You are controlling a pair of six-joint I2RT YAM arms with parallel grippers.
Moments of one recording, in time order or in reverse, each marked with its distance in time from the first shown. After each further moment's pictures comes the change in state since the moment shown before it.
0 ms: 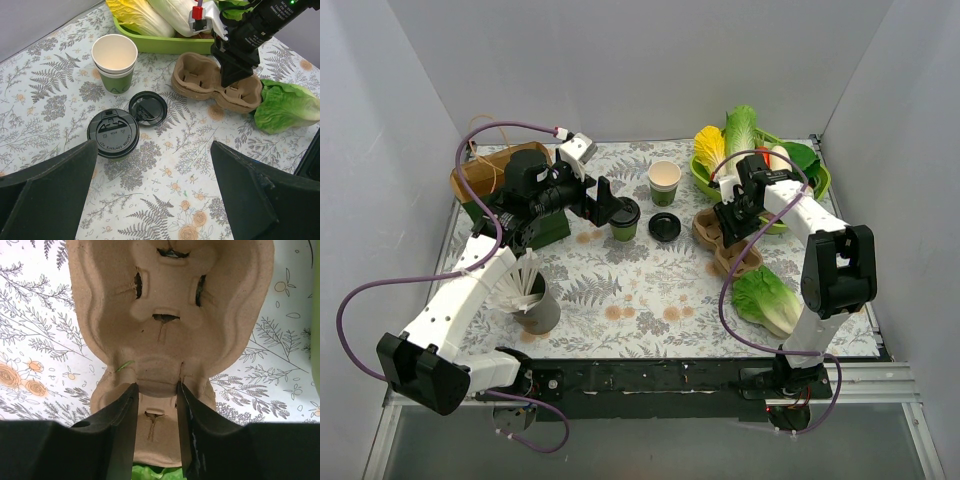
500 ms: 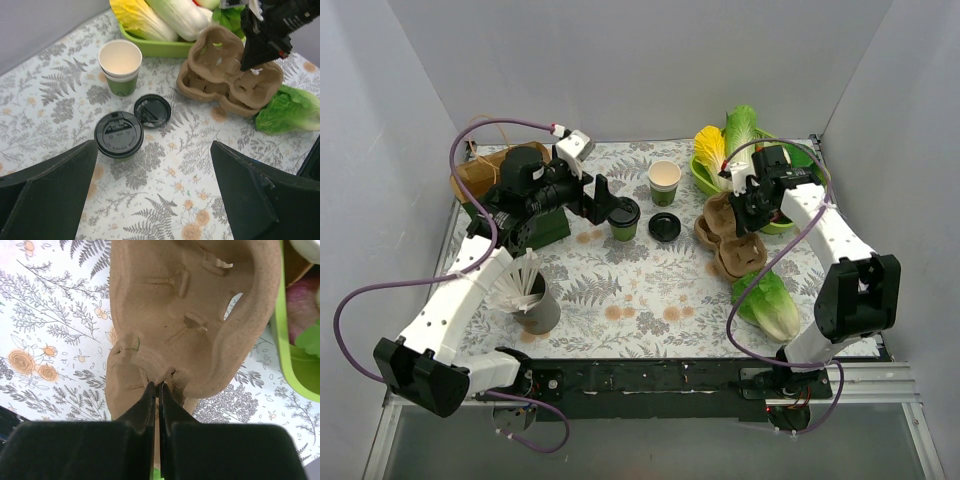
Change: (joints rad) left arm 0.005 -0.014 0.019 -0.035 -0.012 0.017; right arm -0.014 -0.151 0.013 -0.066 0.013 -0.011
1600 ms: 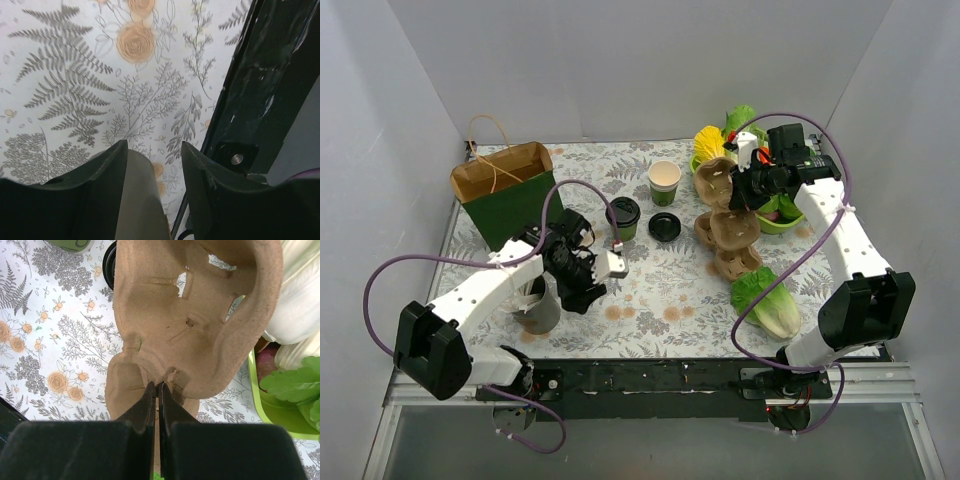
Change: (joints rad) left arm -0.161 0.110 -0.176 -0.752 -0.015 0.700; right arm -0.021 -0.078 0.150 0.019 -0.190 -0.037
